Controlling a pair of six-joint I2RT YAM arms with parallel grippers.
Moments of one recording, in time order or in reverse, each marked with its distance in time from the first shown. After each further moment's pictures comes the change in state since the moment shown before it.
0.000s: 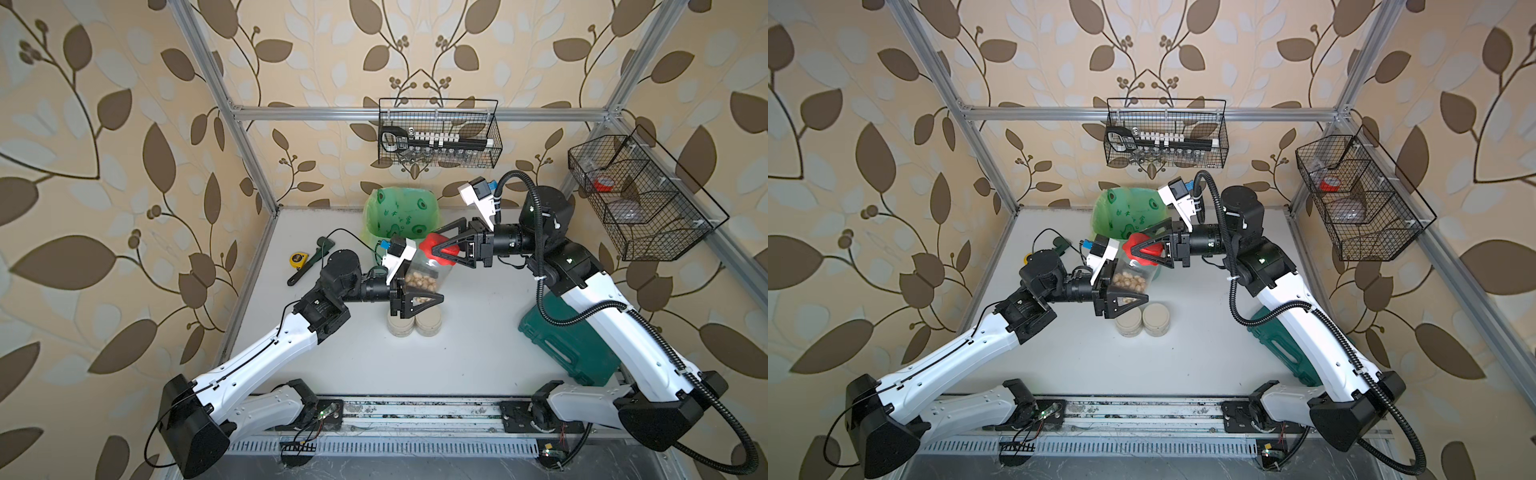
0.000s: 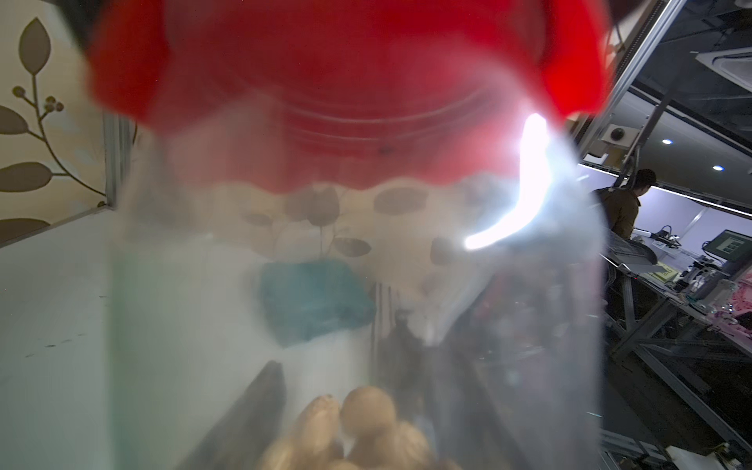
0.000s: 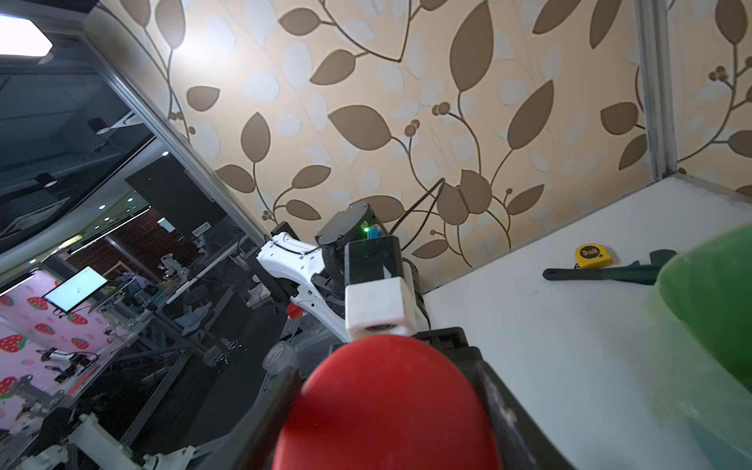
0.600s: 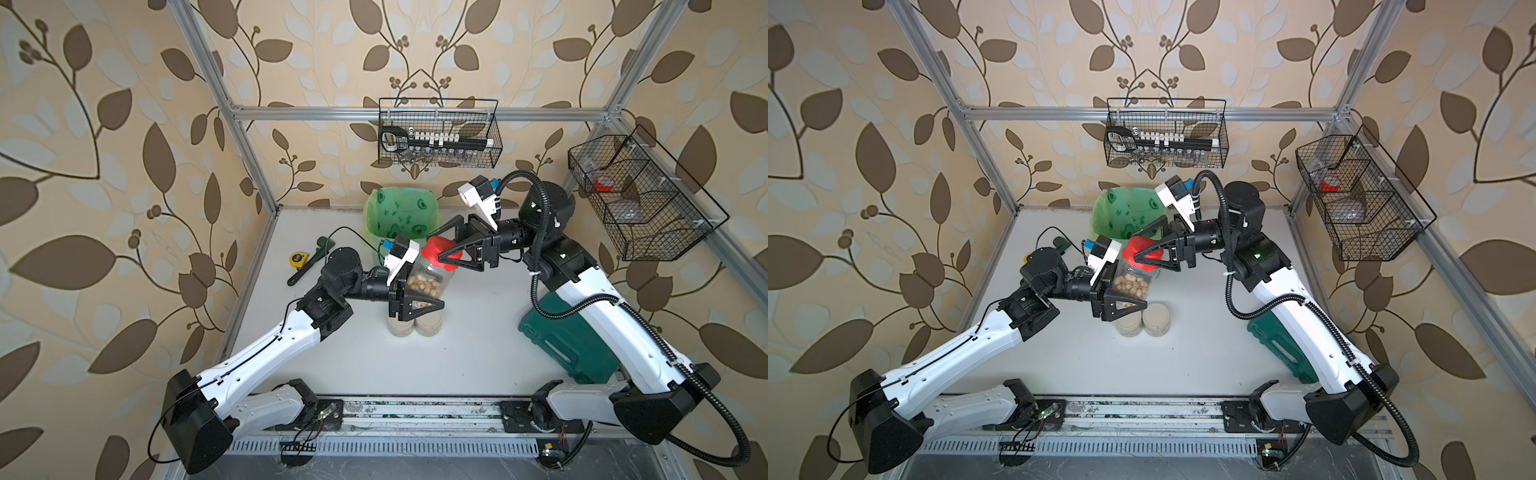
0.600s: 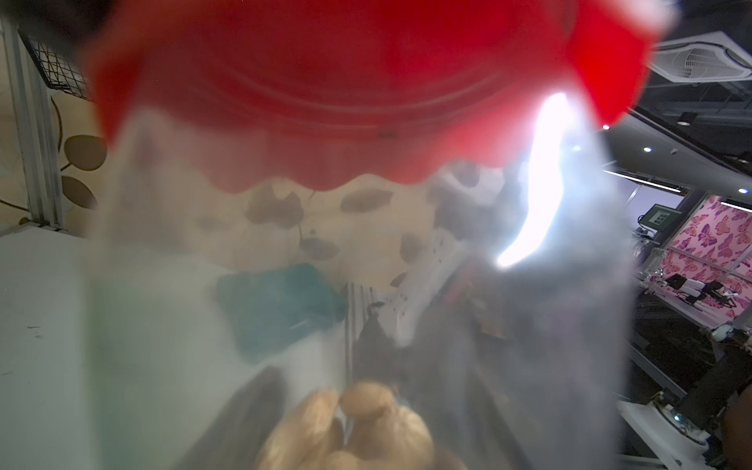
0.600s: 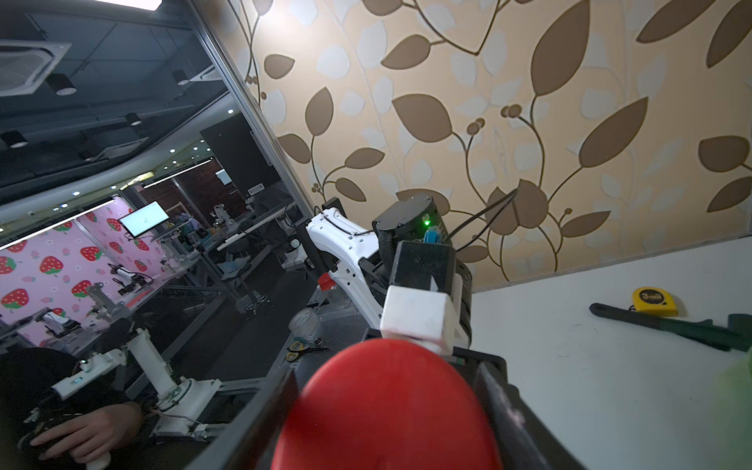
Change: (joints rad) left arm 0.001 0.026 0.010 0.038 0.095 0.003; right arm -0.013 0.032 0.007 0.090 -0.182 -0.005
